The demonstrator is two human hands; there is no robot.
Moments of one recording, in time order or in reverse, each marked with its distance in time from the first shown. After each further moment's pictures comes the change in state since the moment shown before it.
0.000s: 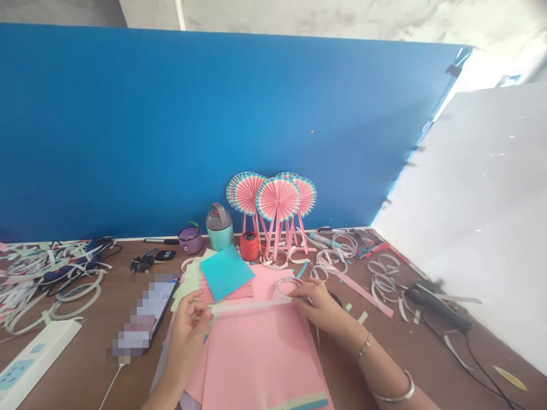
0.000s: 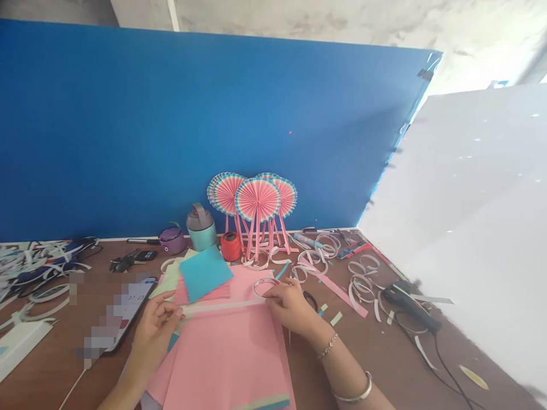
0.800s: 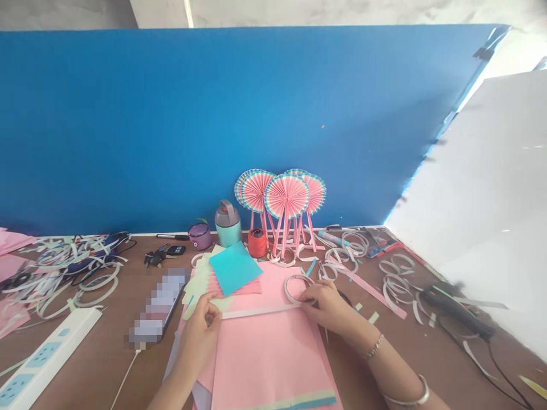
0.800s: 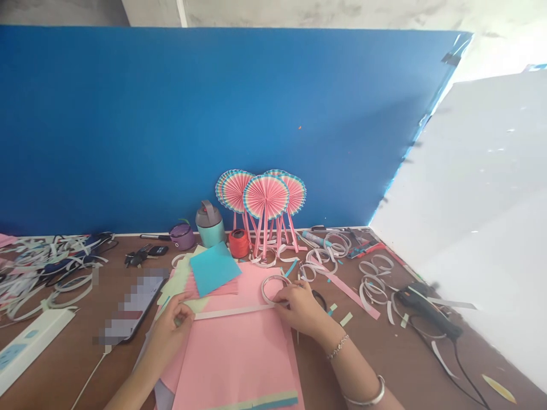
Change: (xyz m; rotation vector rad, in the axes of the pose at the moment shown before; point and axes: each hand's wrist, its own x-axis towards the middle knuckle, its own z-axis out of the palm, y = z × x) left_hand -0.002 -0.009 -0.006 0.426 -0.141 0.013; right_hand -0.001 0.000 -0.001 -0.183 -0.081 0.010
